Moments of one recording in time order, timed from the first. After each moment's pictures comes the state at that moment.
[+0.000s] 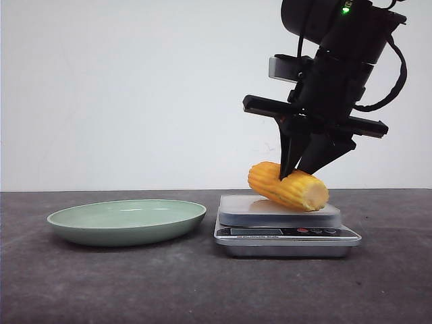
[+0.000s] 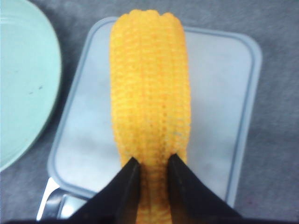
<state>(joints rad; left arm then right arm) -0.23 0.18 1.24 -1.42 -0.16 -0.36 0.55 1.56 1.02 -0.37 0.04 0.42</state>
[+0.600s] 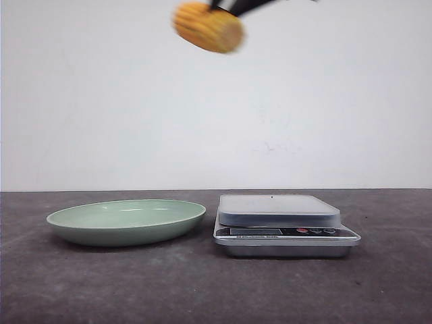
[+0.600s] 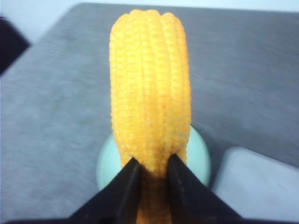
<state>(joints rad) -0.23 0.18 1.24 -1.42 -0.16 -0.36 0.79 1.43 1.35 -0.40 0.03 0.40</state>
